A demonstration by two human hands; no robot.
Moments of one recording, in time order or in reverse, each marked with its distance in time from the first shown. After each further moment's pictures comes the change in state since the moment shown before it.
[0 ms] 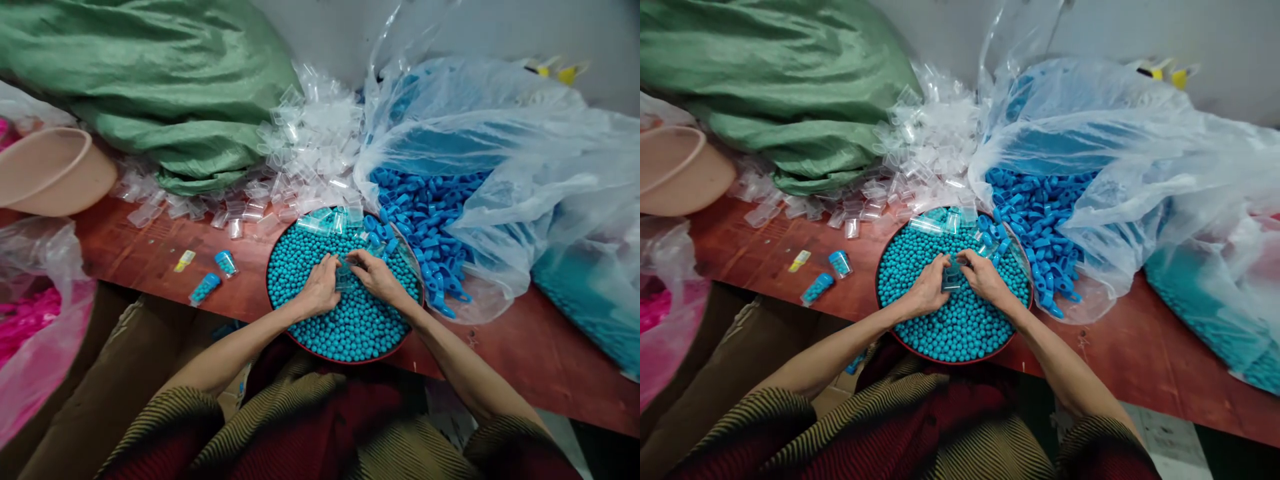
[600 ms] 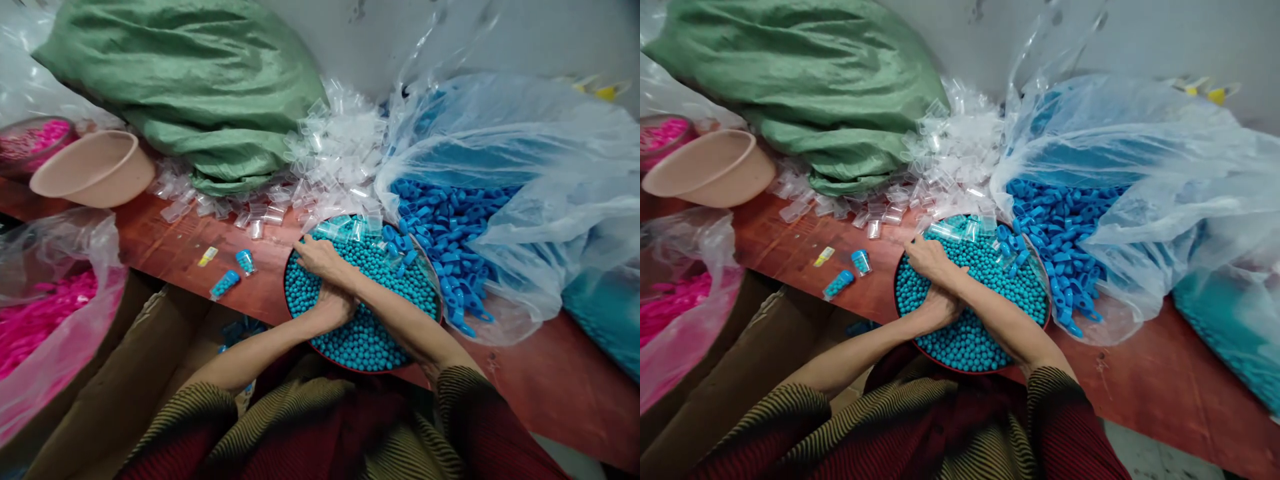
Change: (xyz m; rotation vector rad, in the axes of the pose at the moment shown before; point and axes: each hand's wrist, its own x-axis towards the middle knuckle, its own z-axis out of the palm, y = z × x) left_hand -0.002 0.005 0.014 0.136 -0.058 -0.034; right_hand 0.095 -0.090 0.077 -0.562 -0.303 -0.199
